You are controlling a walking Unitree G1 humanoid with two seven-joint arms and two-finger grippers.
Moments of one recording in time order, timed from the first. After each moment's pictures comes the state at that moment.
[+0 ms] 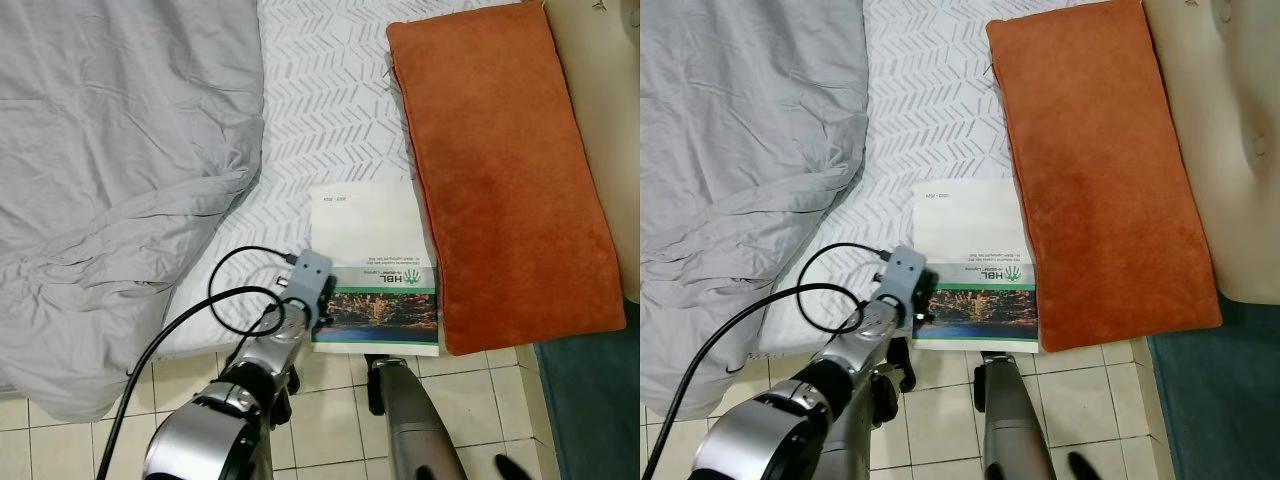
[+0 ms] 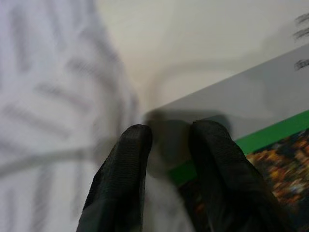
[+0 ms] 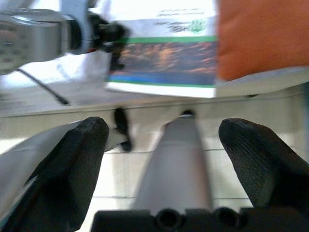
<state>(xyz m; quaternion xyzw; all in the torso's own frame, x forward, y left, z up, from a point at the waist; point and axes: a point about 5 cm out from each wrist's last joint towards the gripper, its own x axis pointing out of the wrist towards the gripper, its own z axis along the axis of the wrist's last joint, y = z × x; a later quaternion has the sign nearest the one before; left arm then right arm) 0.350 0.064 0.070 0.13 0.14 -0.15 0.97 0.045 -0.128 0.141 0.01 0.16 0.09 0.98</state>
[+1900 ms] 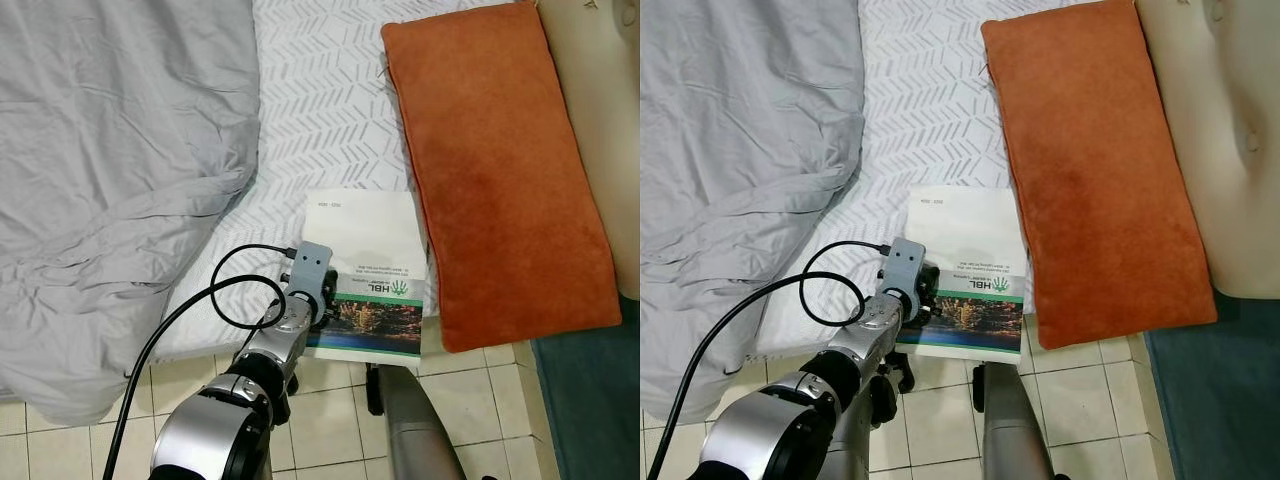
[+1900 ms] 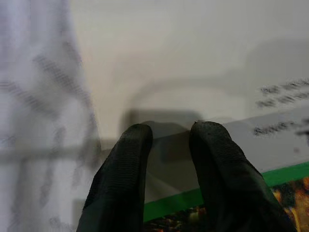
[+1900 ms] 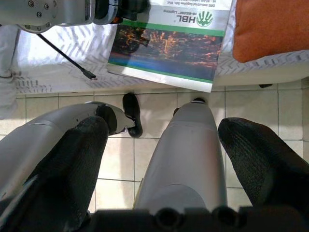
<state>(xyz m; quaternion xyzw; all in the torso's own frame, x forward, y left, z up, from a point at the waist) 0.358 0.051 0.083 0.04 0.15 -0.14 0.98 0.032 -0.127 0.138 0.00 0.18 0.12 0.98</state>
